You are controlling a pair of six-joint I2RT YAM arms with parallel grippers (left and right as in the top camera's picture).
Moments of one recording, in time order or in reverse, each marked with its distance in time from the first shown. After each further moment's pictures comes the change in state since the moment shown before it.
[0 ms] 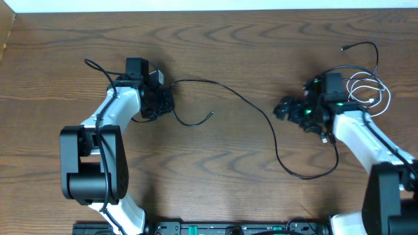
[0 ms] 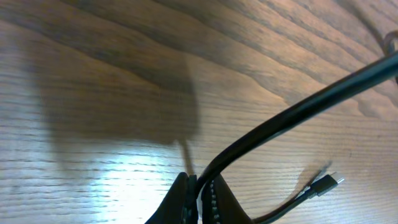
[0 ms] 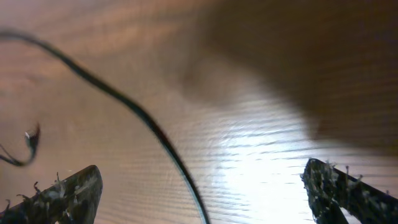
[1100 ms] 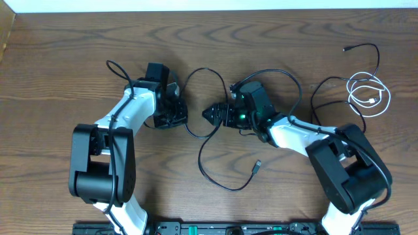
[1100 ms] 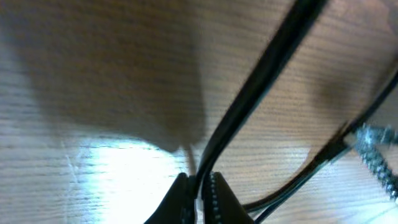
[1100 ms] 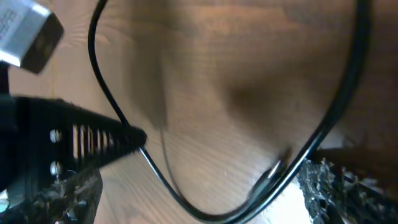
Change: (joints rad) left arm -0.118 0.000 0.000 -0.159 0.002 -0.072; right arm 0.433 0.270 0.011 0.694 -0.170 0.324
